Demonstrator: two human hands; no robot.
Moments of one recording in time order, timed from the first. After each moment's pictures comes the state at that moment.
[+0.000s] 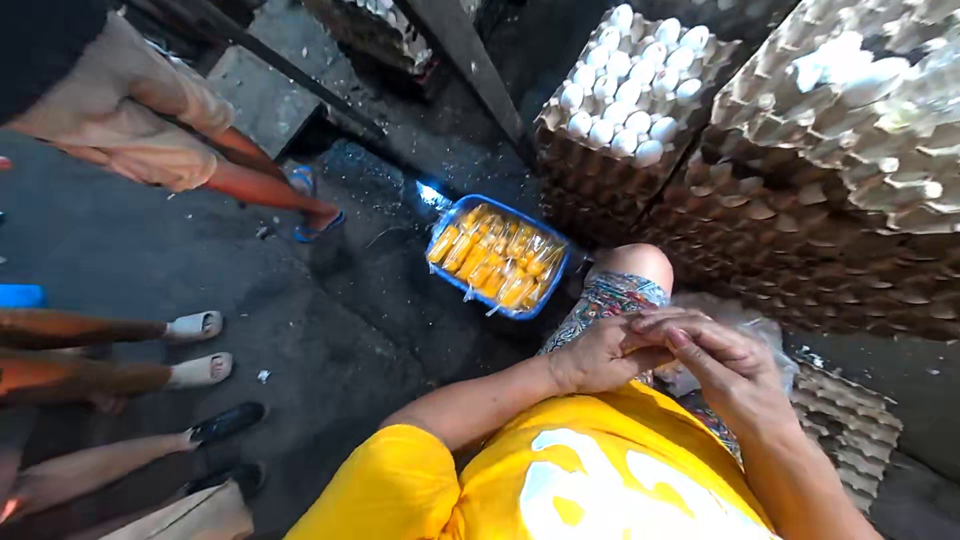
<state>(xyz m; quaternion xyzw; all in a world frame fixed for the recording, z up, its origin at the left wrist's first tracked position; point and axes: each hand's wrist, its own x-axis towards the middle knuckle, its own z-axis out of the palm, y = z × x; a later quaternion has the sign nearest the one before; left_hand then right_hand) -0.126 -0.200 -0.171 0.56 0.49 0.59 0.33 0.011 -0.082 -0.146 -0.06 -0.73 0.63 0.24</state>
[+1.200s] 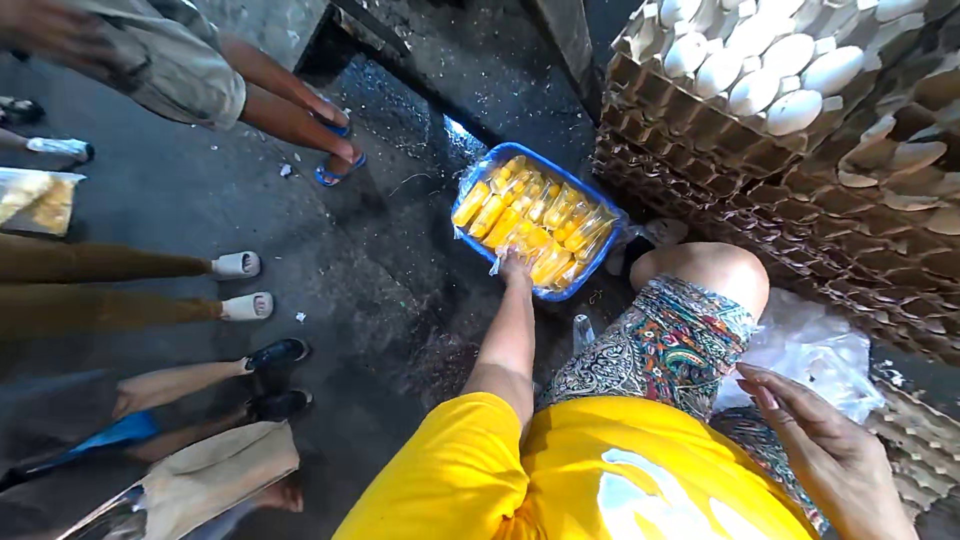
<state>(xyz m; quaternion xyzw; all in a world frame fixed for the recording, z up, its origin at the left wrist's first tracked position) -0.301 -0.213 -0.427 -0.36 0.58 0.71 0.18 0.050 -0.047 -0.213 -0.31 -0.77 0.55 0.07</state>
